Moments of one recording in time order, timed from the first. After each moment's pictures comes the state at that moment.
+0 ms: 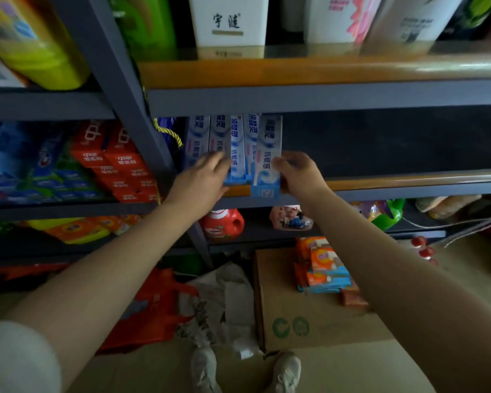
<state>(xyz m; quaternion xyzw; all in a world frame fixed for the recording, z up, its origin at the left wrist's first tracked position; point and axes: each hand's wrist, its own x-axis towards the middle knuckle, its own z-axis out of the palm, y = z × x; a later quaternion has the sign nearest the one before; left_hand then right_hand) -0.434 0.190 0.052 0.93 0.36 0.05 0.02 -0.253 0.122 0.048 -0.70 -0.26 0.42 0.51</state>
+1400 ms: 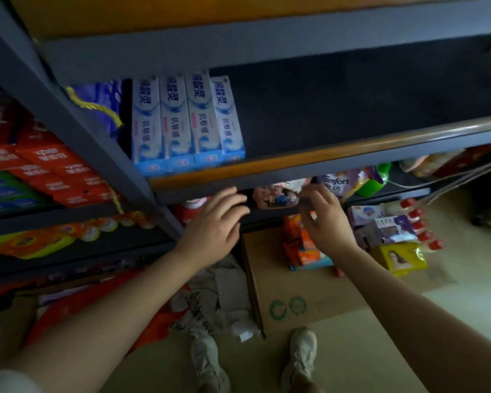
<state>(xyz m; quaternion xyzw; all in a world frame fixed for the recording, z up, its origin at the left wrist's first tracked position) -0.421 0.139 -0.039 0.96 0.17 0.19 0.14 -0.220 0.013 -0.052 -0.80 -0.51 0.11 0.28</state>
